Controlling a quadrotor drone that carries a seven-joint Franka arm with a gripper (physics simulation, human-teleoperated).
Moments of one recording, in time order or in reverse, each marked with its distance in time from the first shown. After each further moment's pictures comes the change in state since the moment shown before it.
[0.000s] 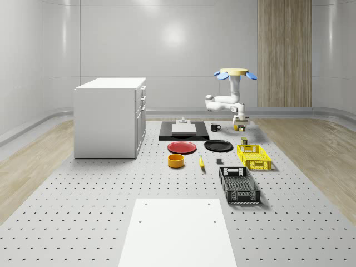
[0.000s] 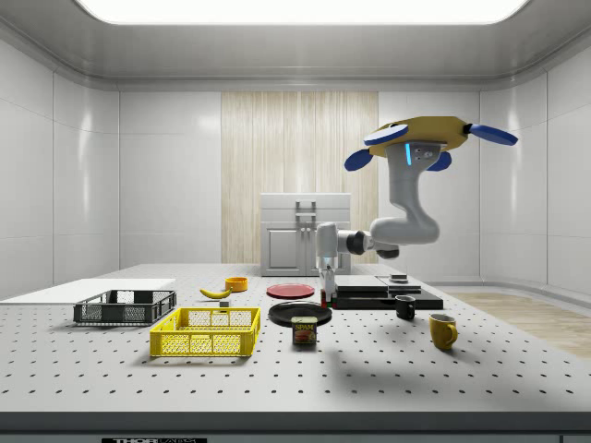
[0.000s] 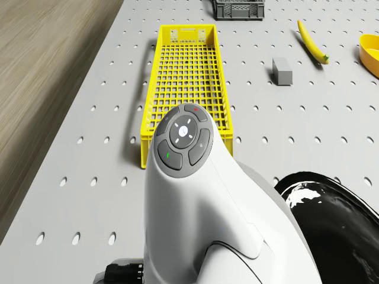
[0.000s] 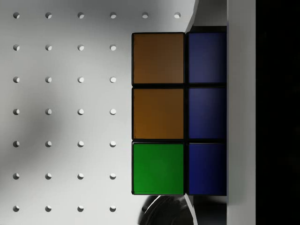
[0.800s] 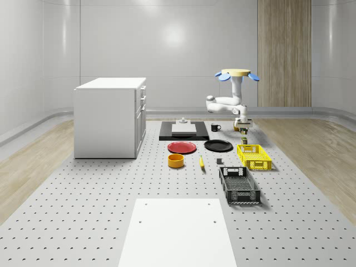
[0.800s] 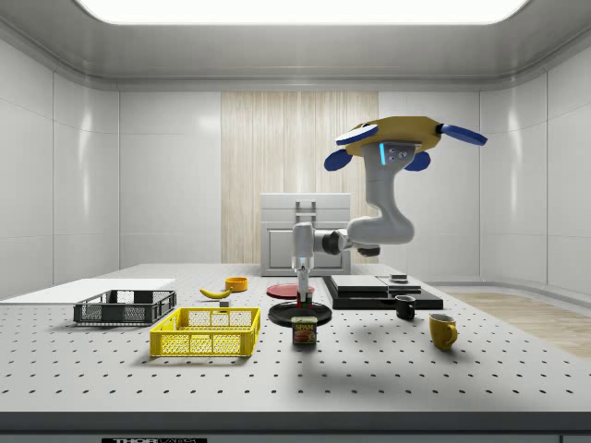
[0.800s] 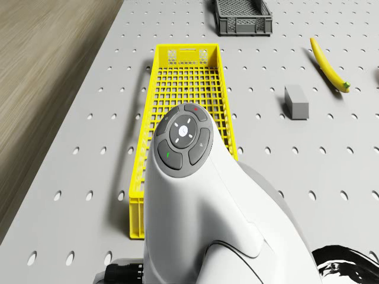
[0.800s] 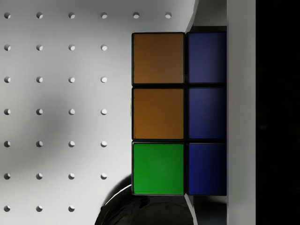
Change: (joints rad) arm -0.006 -0.030 0.005 0.001 0.012 0.028 0.005
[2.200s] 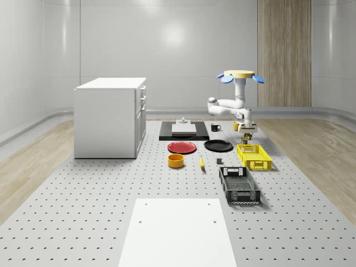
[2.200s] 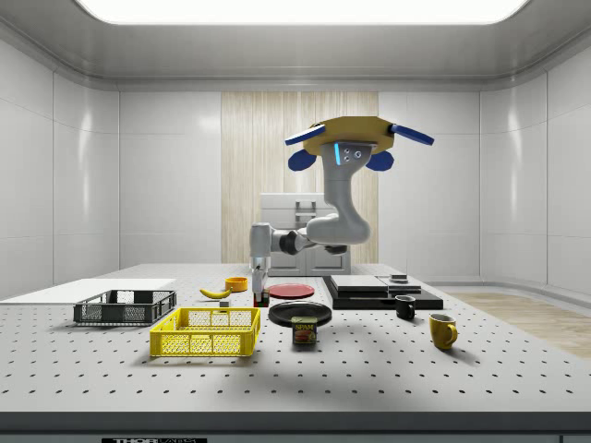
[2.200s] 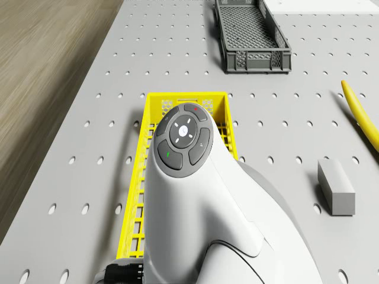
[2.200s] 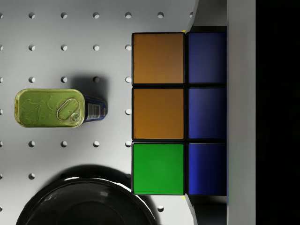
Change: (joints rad) arm -0.008 -0.038 0.006 0.002 0.016 0.036 0.006
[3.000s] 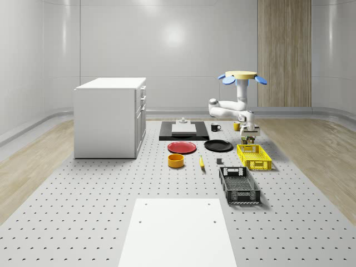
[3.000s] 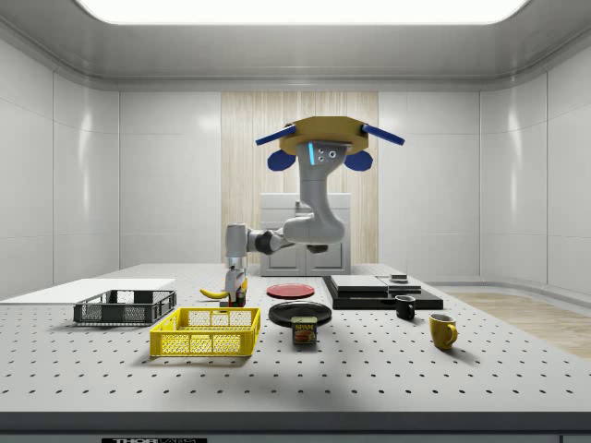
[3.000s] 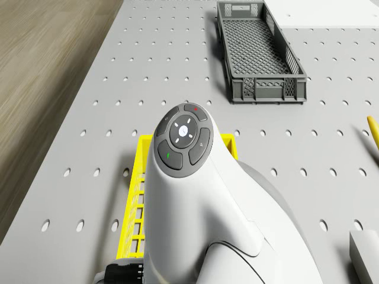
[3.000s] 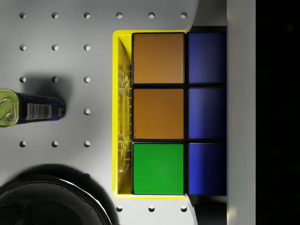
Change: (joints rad) arm -0.003 -0.016 0.001 0.001 0.005 0.015 0.002
